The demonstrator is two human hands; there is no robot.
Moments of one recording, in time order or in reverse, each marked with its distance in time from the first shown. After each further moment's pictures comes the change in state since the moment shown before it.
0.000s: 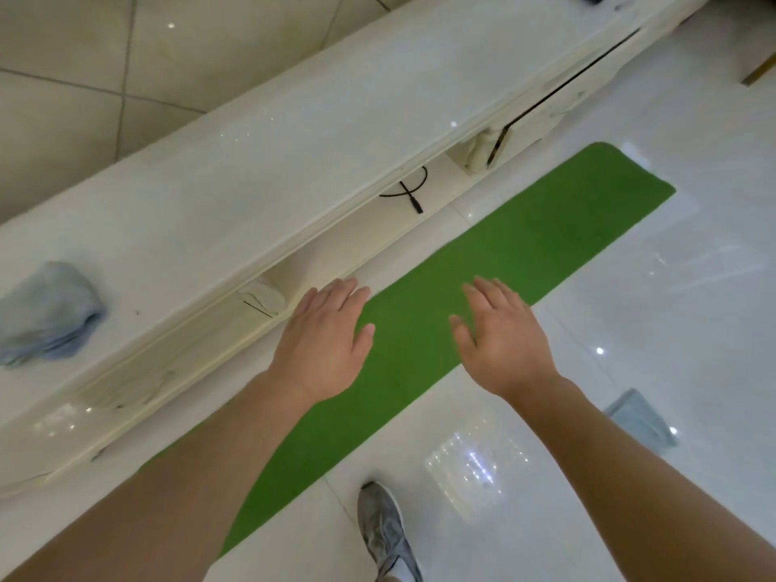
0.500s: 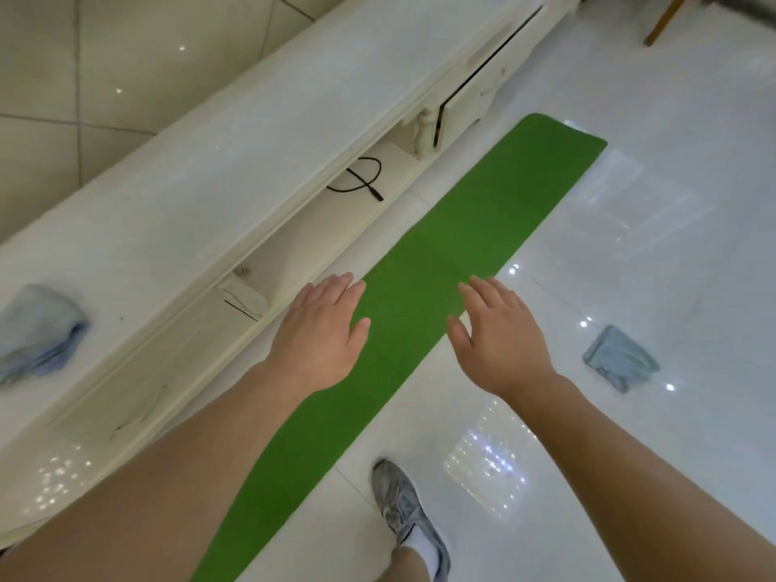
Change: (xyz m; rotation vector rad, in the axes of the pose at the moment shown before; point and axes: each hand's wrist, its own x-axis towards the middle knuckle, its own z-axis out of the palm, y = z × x) left_hand -0.056 0.030 0.021 0.080 -0.022 0.145; right_hand -0.113 0.002 0.034 0.037 0.108 0.161
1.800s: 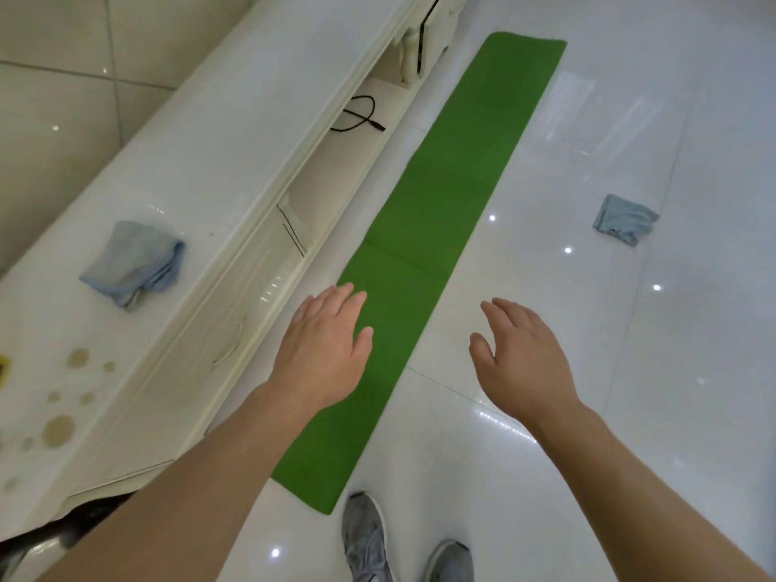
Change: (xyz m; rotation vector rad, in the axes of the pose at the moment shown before) left_hand -0.257 -0.140 0.037 -0.008 -0.043 0.159; right_hand -0.255 -0.217 0.111 0.190 0.109 0.345
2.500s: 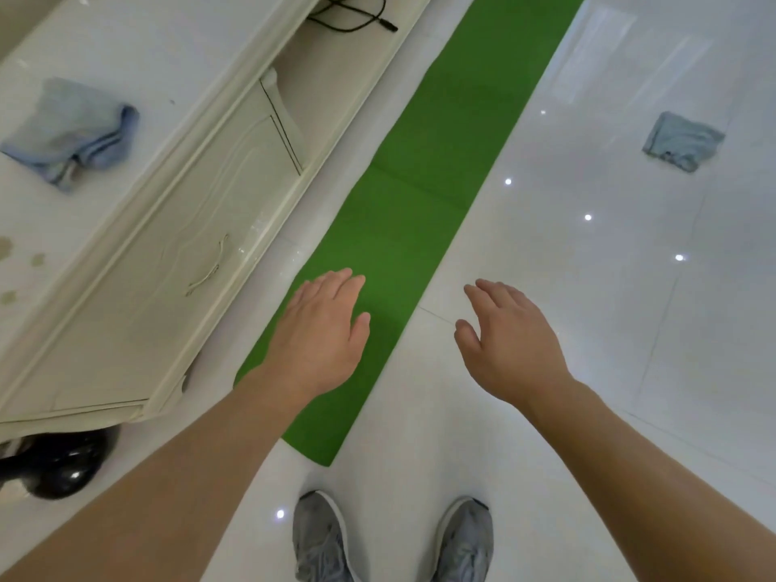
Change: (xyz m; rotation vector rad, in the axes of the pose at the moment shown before) left_hand -0.051 -0.043 0.158 0.031 -0.028 -0.015; right_hand -0.051 0.028 0.153 -0.039 -0.060 -0.110
